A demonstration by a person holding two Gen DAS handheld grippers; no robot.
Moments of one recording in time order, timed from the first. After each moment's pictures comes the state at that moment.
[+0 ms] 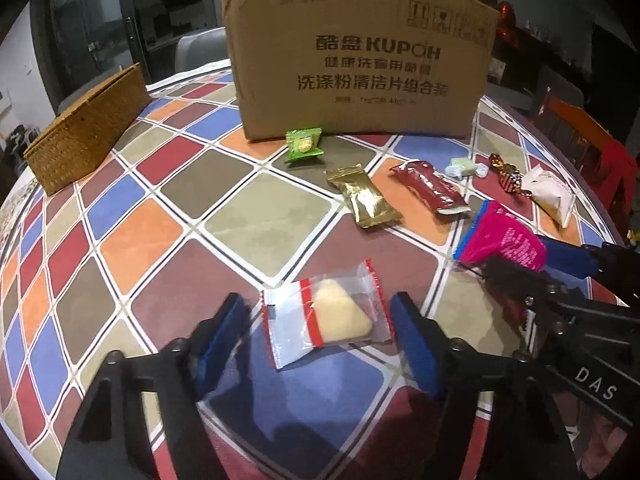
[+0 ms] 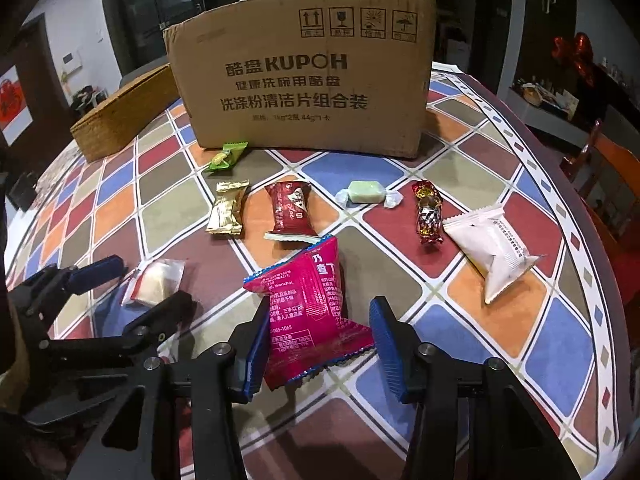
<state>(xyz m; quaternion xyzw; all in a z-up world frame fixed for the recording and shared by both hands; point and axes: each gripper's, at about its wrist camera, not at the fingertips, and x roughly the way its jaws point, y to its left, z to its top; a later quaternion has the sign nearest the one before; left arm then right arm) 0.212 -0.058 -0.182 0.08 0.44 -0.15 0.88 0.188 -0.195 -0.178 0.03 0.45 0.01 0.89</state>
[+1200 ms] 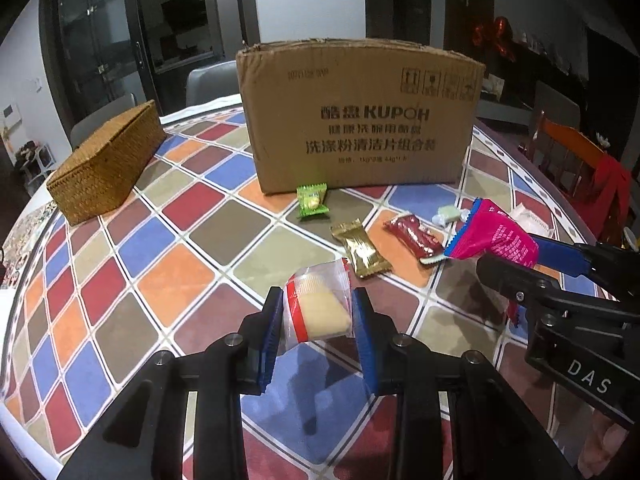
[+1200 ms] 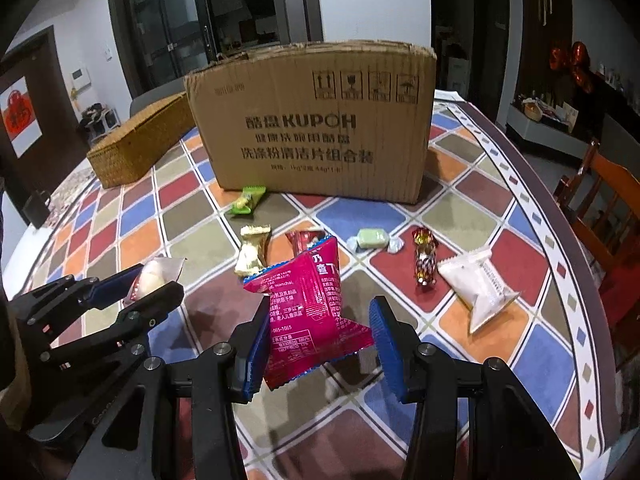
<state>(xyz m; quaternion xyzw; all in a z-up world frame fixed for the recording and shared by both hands) 0.203 -0.056 -0.133 0.09 0.40 -0.13 0.90 0.184 -0.193 -0.137 0.04 0.41 0.01 0.91</state>
